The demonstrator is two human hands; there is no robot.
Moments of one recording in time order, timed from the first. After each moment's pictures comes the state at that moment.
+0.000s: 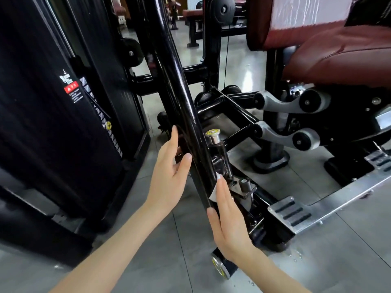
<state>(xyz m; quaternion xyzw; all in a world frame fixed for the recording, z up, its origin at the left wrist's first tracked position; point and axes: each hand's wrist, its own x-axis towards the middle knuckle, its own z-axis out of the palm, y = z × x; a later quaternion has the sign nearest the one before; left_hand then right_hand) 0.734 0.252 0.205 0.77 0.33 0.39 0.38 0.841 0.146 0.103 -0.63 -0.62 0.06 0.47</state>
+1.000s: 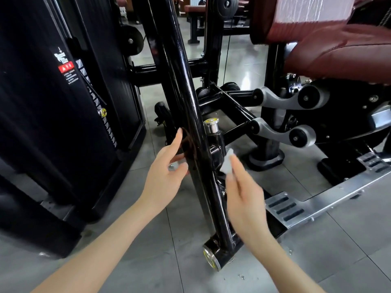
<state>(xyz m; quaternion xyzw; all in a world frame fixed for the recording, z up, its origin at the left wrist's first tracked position) 0.726 0.242 0.180 0.75 0.36 0.35 0.42 0.851 0.128 0.163 -0.69 -0.44 0.17 0.55</state>
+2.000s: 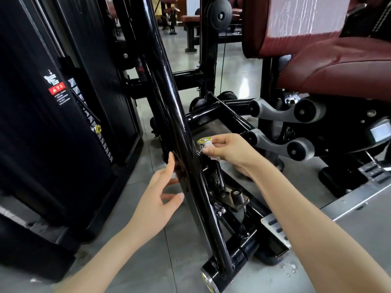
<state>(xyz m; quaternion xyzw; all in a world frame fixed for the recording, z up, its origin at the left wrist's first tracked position) 0.722 0.246 0.181 0.78 0.35 0.30 0.43 0.945 0.250 0.212 -0.60 -0.44 0.43 0.50</state>
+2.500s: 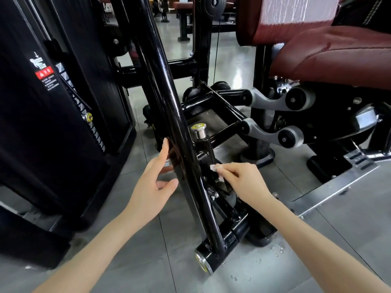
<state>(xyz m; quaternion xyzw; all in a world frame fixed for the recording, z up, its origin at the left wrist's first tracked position) 0.722 0.239 0.181 0.77 0.35 0.30 0.44 0.928 0.164 0.170 -0.71 -0.54 0.20 0.40</state>
